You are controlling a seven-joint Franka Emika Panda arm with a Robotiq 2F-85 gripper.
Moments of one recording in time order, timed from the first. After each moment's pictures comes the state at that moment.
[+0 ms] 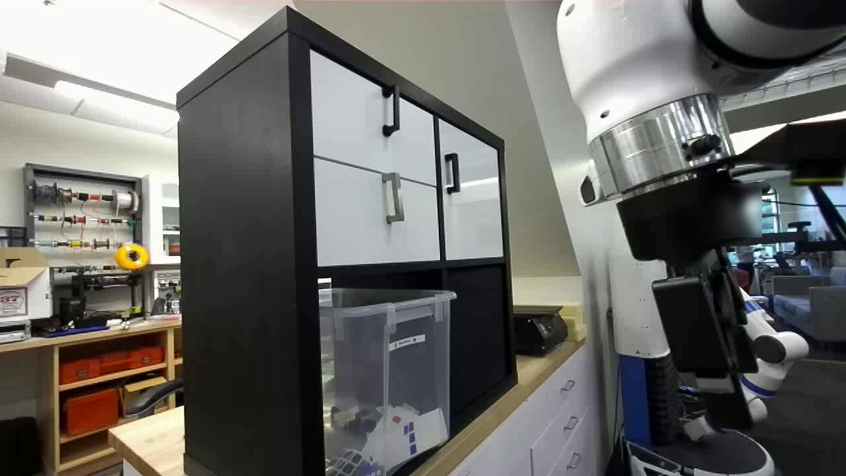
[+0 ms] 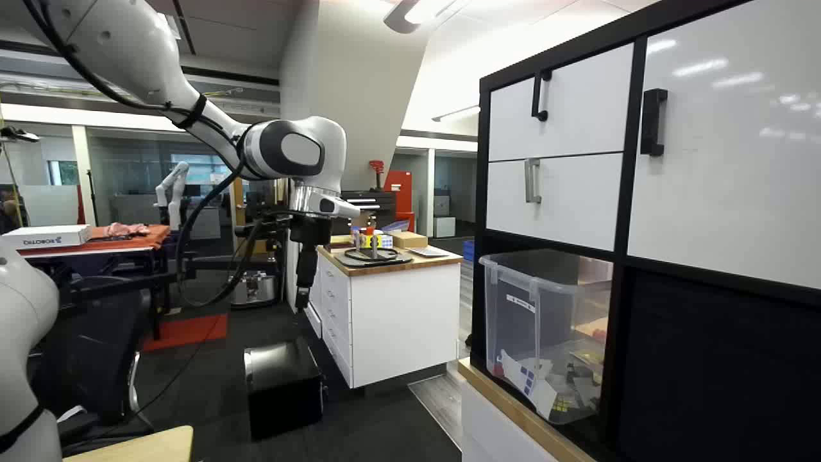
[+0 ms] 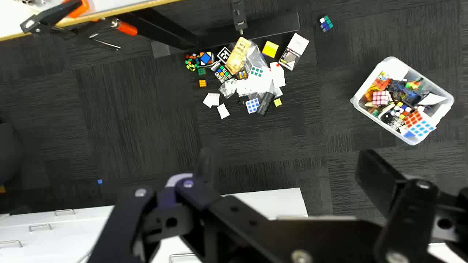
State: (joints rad) arm 0.08 -0.33 0.36 -2.42 0.11 1.91 0.57
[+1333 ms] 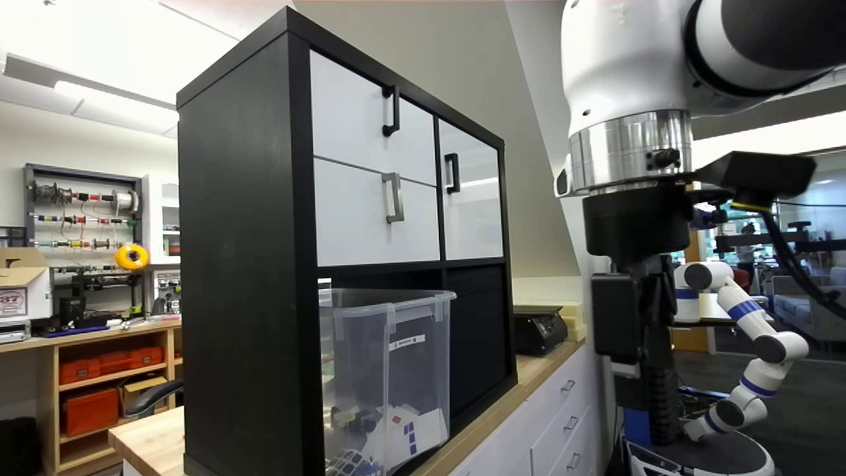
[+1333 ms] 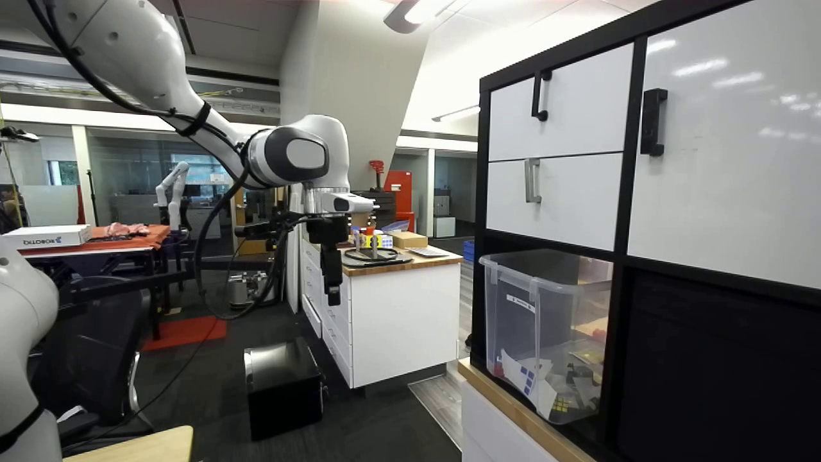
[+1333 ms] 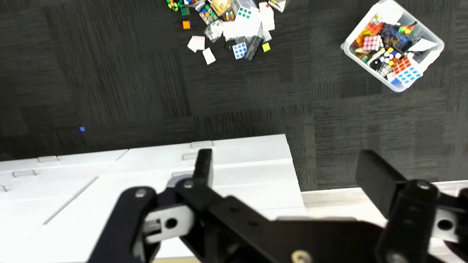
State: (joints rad) arm 0.09 -0.32 0.33 -2.44 0.03 2.13 0.55
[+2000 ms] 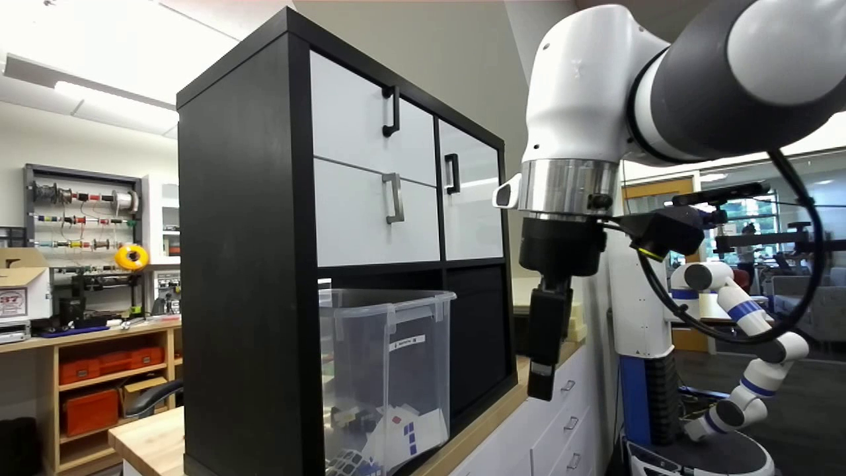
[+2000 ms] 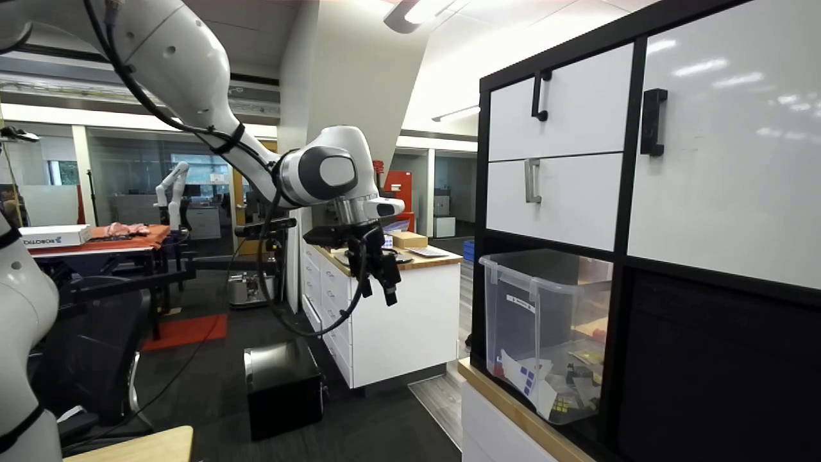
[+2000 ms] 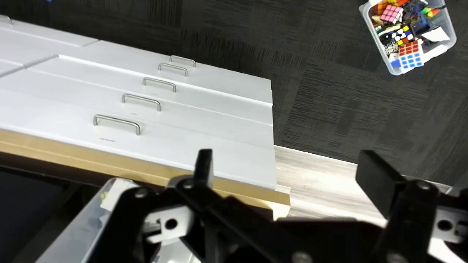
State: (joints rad) arm 0.09 -0.17 0.24 -2.39 -0.13 2.41 0.24
